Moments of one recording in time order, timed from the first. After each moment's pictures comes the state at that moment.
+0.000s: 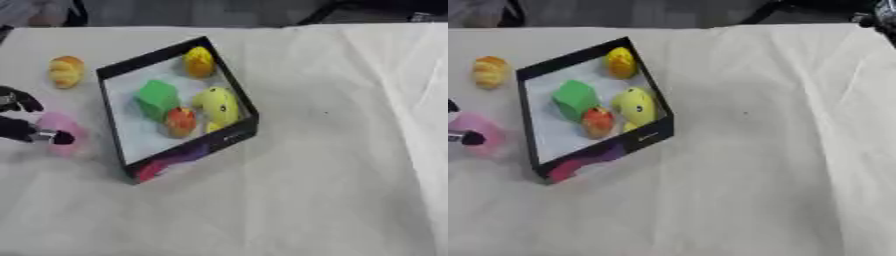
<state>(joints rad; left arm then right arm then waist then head) -0.58 0.97 -0.49 -1.45 -0.48 0.41 -0.58 -0.33 -0.70 -0.08 -1.69 -0.31 0.13 -0.18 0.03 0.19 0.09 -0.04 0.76</state>
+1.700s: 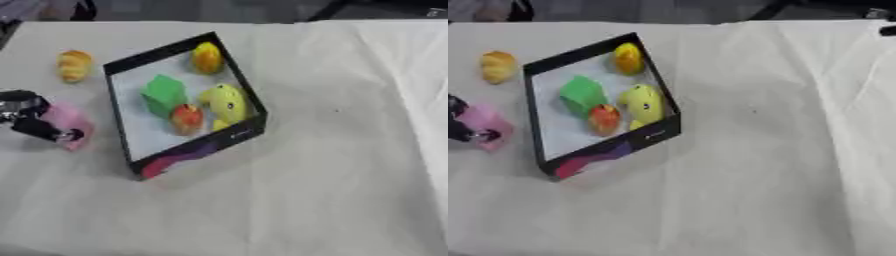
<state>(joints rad) -0.64 0.87 -0.50 -1.29 -0.57 0.39 -0.62 -0.32 -0.68 -0.09 -1.67 -0.31 0.13 -0.18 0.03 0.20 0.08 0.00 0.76</state>
